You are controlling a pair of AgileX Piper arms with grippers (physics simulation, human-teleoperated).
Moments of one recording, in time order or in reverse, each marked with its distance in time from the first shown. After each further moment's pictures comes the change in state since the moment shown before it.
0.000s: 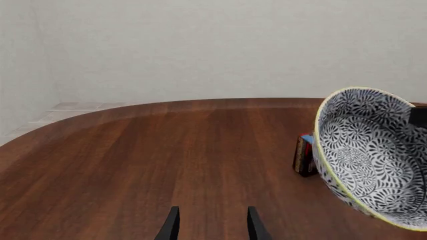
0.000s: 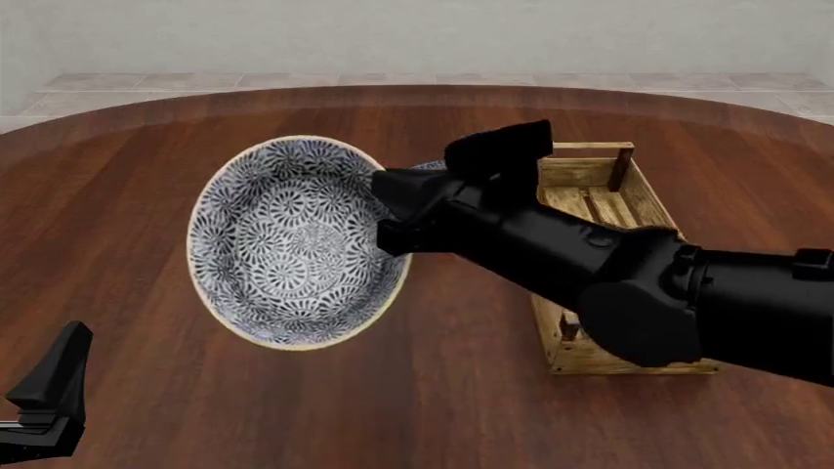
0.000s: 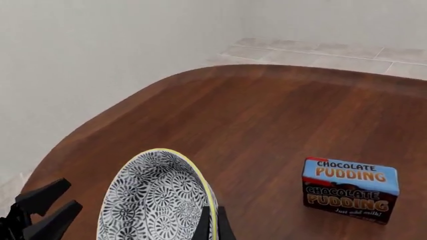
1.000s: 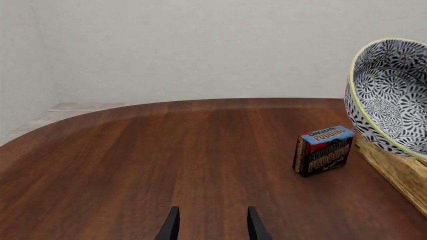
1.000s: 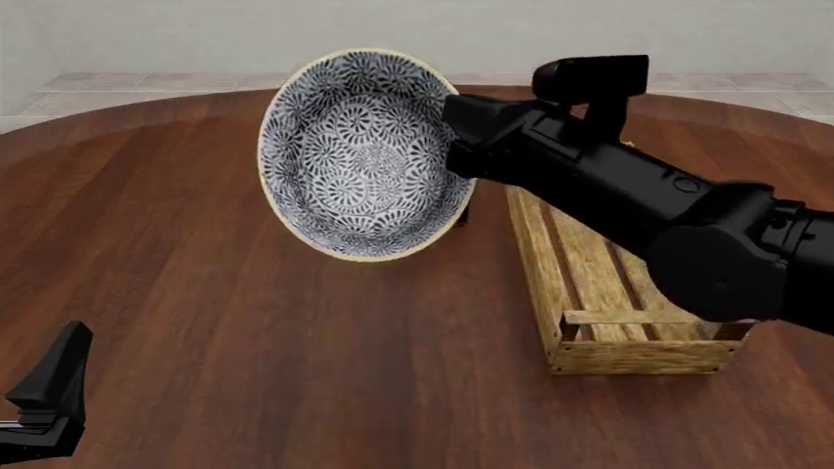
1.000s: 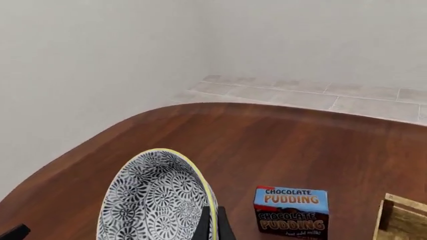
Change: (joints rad) left arm 0.000 0.000 0.000 0.000 0.000; right arm -0.157 -0.106 -0.024 0.018 -0.036
